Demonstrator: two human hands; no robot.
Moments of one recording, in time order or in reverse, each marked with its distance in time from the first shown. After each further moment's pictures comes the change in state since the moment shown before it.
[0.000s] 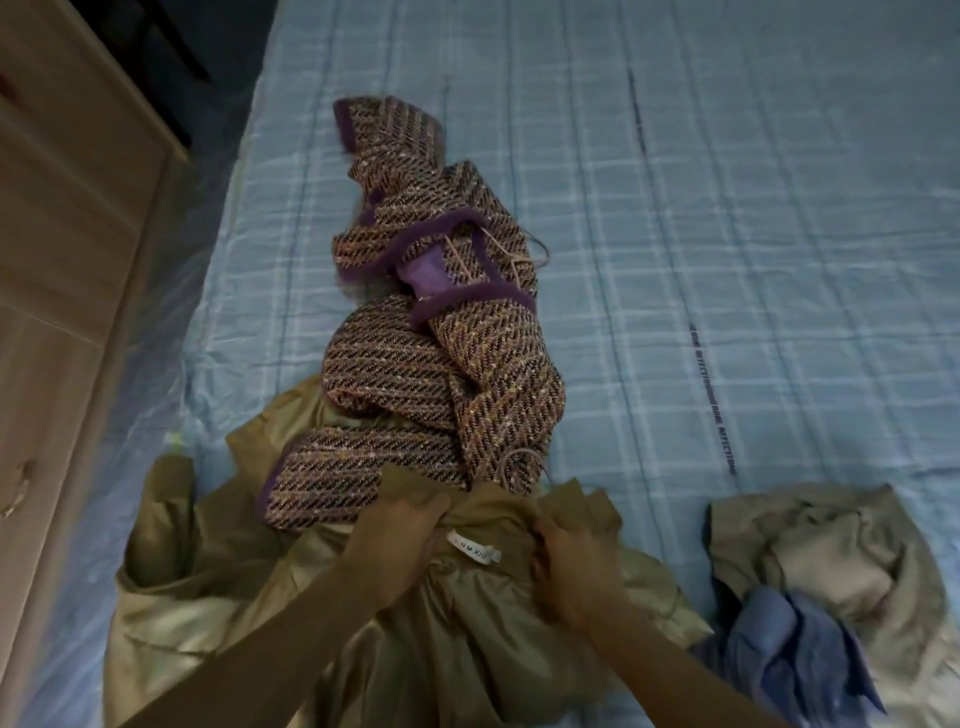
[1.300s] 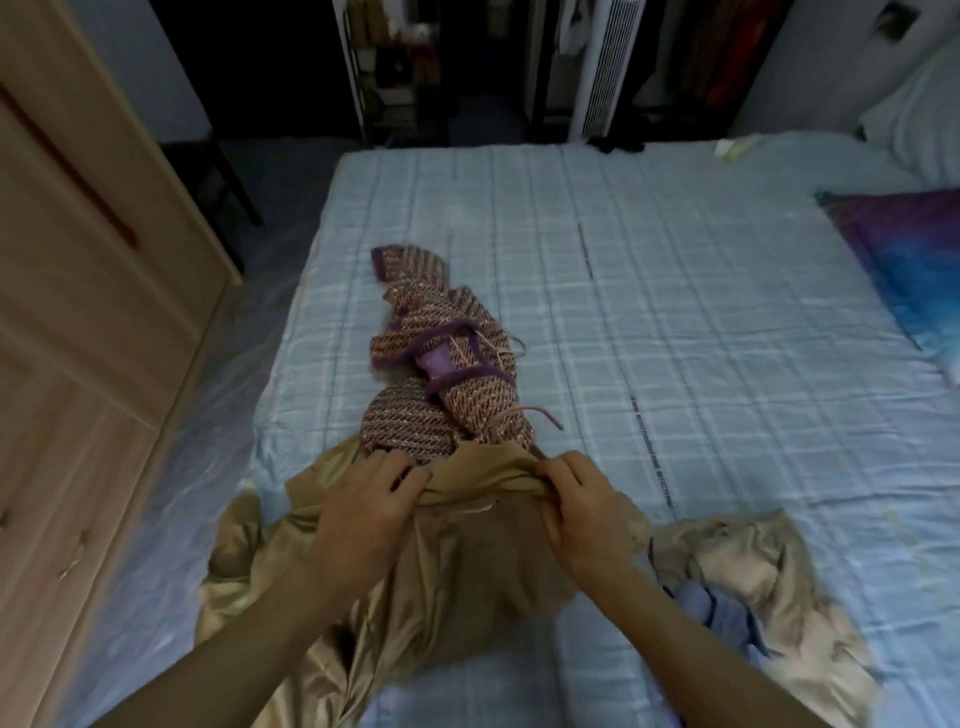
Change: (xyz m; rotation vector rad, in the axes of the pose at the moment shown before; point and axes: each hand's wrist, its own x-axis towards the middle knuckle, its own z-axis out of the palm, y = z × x) left_hand -0.124 0.068 -0.167 0.170 0.689 0.230; right_hand -0.108 -0.047 -0.143 0.259 0.756 -0.384
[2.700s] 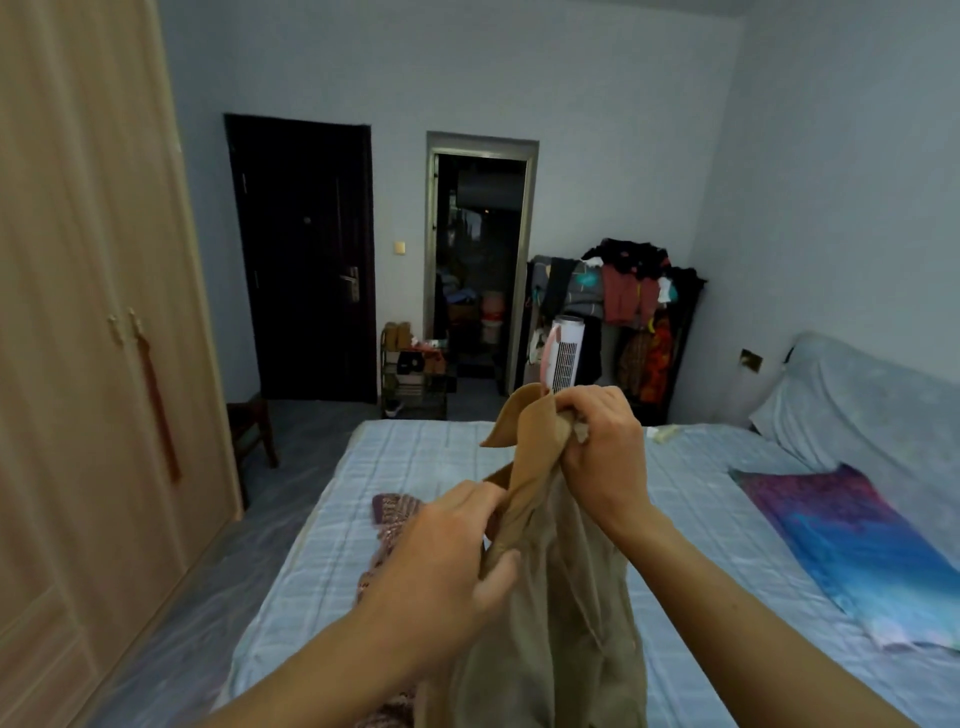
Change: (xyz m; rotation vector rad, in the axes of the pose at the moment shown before) left_hand 0.063 0.190 -0.289 -0.377 0.284 0.038; right_hand 0.122 -0.178 -0.302 -0.046 0.633 -0.418
